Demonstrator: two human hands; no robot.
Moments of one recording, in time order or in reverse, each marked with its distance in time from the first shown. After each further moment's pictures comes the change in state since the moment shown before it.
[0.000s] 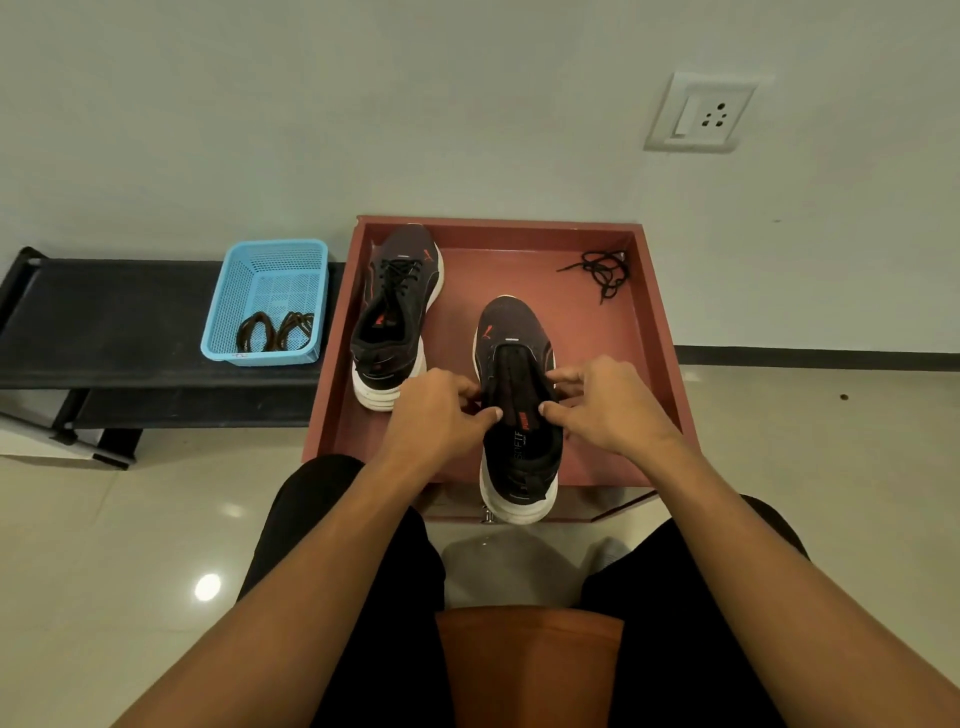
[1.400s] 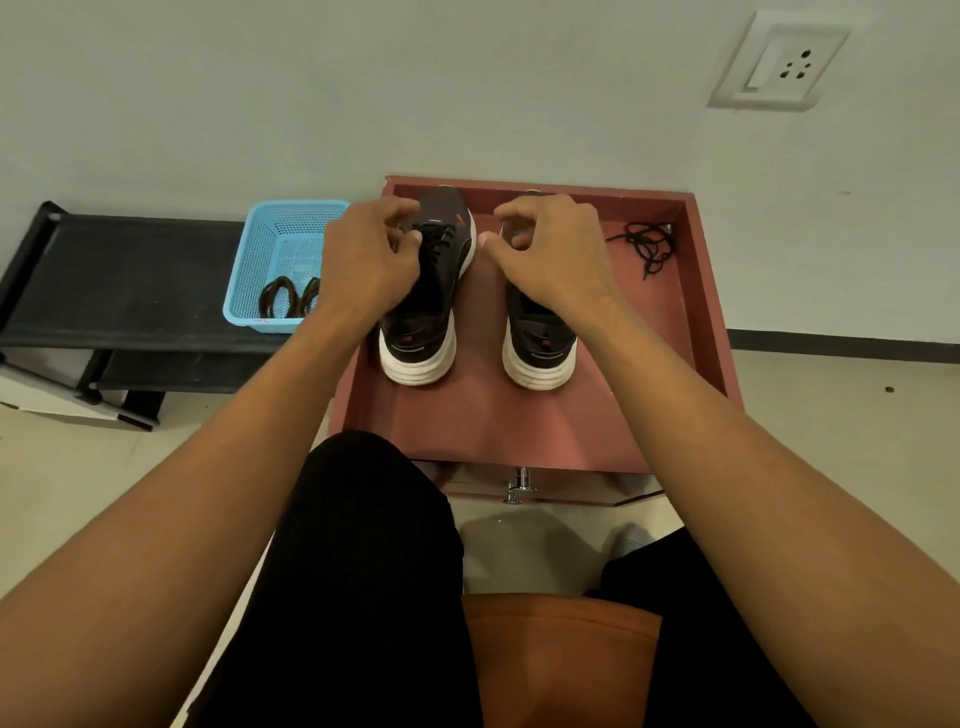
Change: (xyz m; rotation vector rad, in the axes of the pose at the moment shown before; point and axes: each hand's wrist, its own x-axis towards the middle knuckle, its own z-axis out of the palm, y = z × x) left_hand 0.082 -0.037 -0.091 -0.029 0.456 0.099; right_hand 0.102 -0.092 0.014 0.041 0.397 -0.304
